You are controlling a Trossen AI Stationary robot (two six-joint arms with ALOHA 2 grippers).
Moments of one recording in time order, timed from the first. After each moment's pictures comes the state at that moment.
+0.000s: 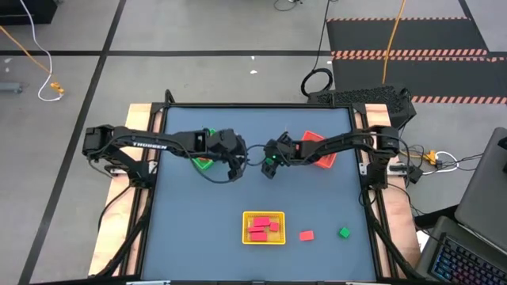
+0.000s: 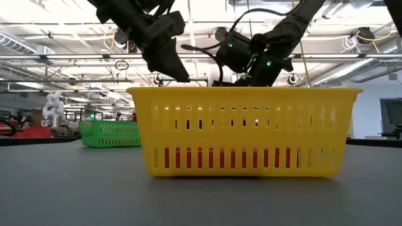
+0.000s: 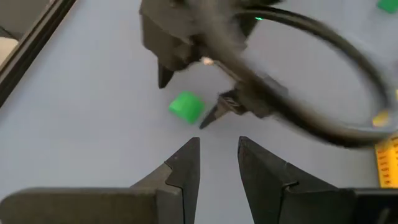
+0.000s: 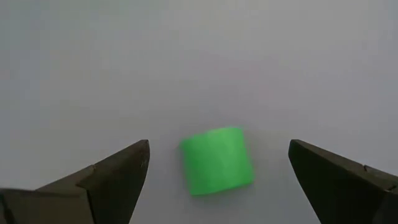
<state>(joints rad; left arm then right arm) 0.11 1.49 1.02 -0.27 -0.05 -0.07 -0.15 1.83 0.97 -0.11 0.24 0.39</state>
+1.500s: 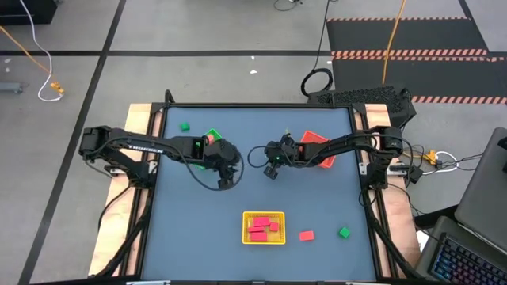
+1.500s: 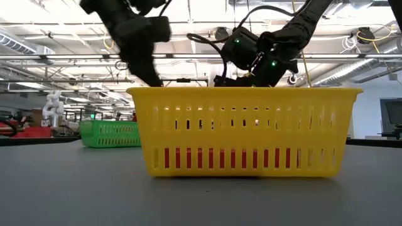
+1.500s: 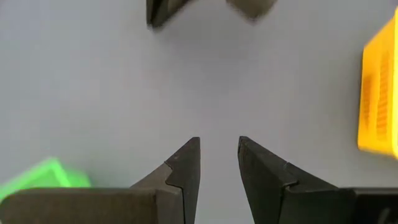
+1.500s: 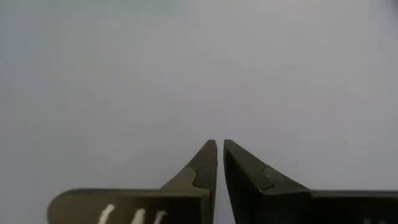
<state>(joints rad) 0.03 1.46 1.02 -0.53 -0.05 -0.16 -0.14 1.80 0.90 0.02 0.28 0.22</state>
